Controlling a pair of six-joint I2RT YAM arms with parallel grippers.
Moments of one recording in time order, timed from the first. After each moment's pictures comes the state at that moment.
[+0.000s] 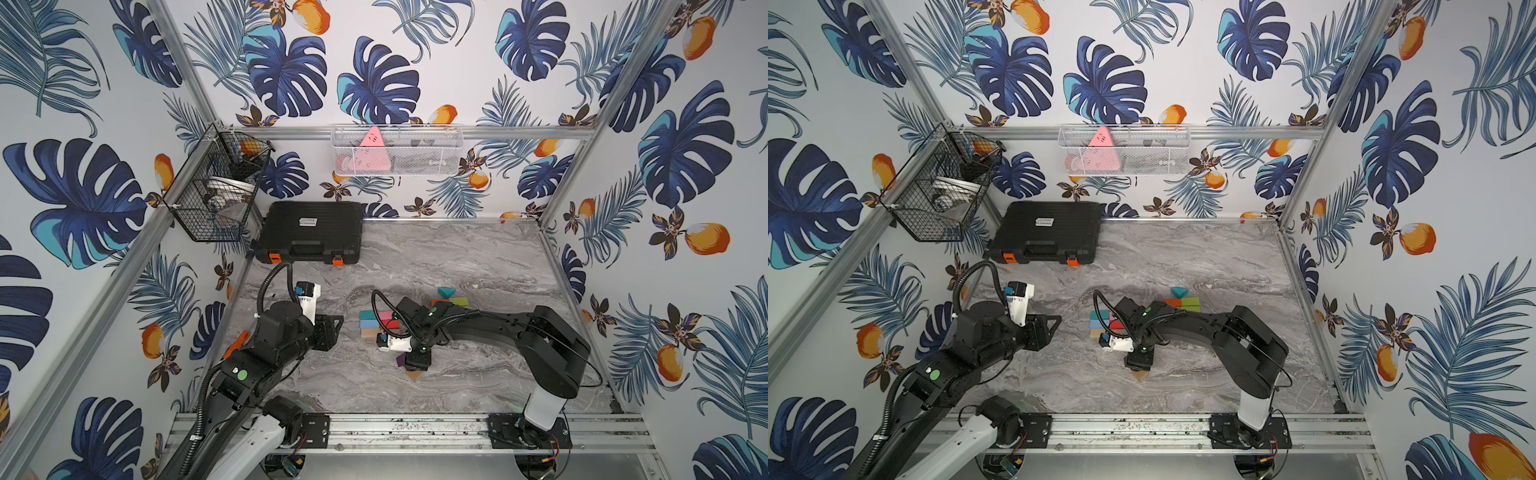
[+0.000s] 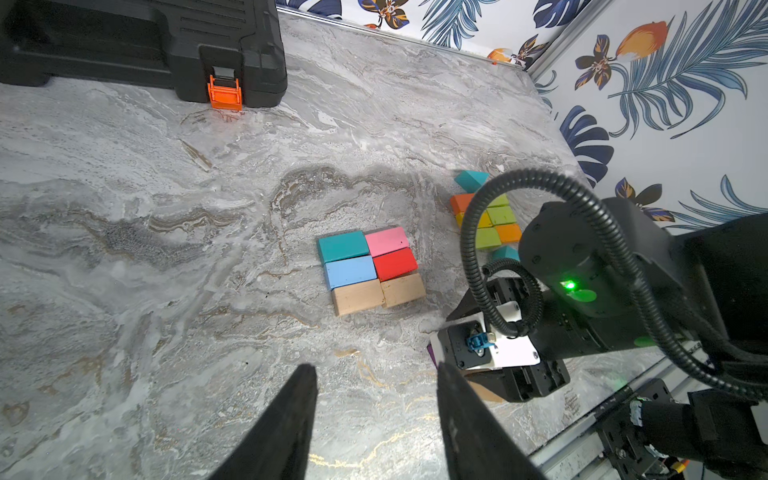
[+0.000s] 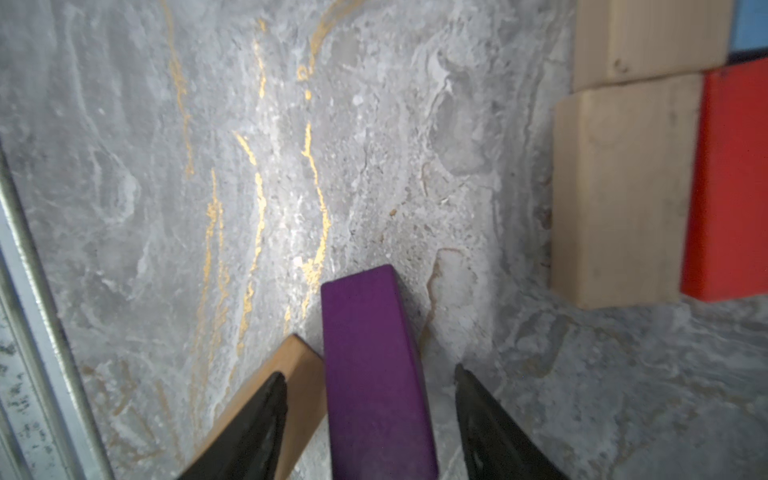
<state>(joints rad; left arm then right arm) -0.39 0.60 0.78 -0.77 0.07 -0.42 0.95 1.80 1.12 -0.71 -0.15 -0.54</state>
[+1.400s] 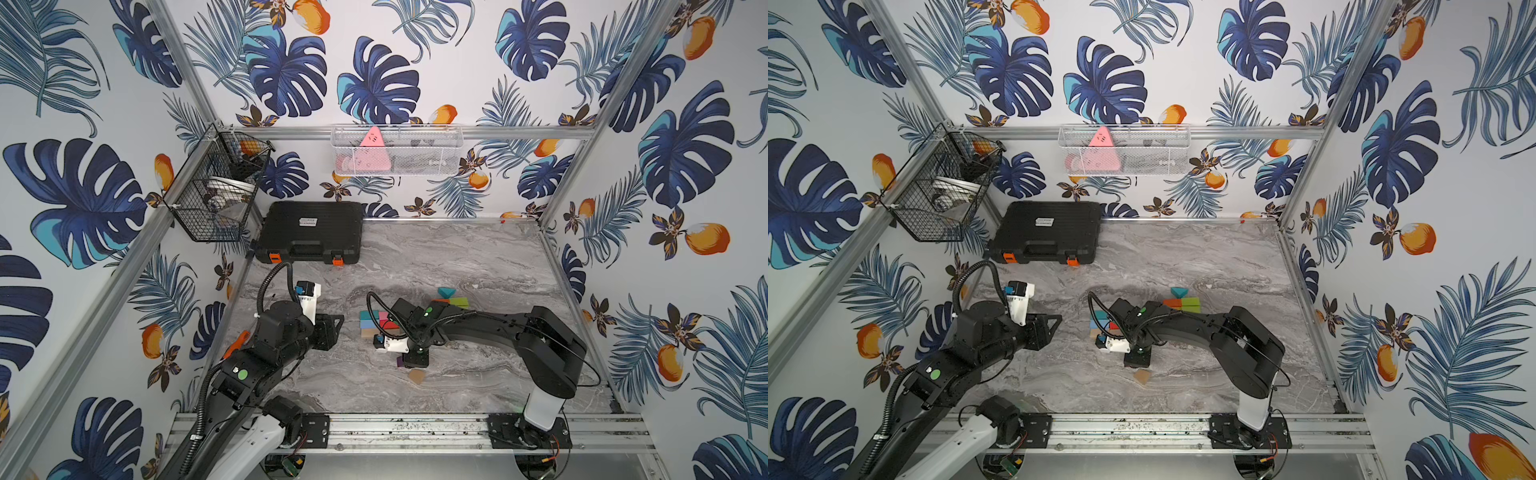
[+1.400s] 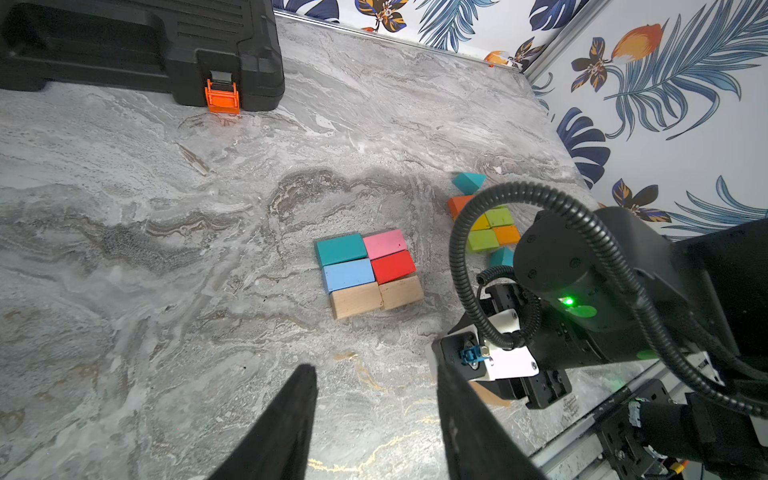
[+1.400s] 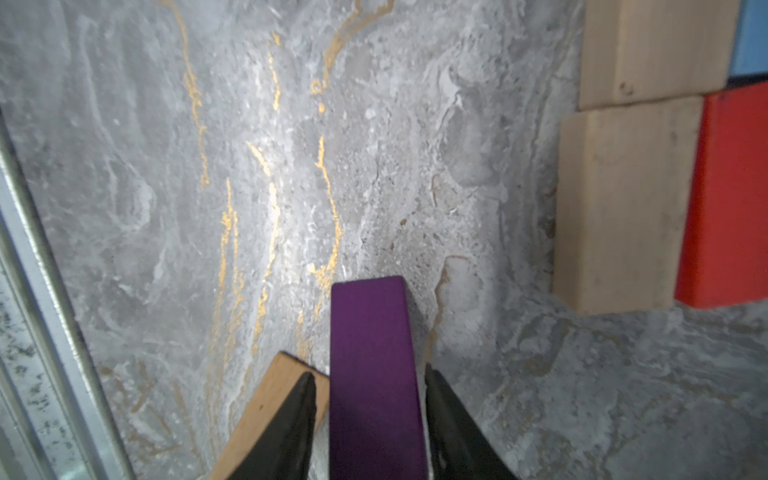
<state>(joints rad) -0.39 0.60 0.78 -0.76 0.08 -0.42 0.98 1.81 1.17 -0.76 -0.11 -0.52</state>
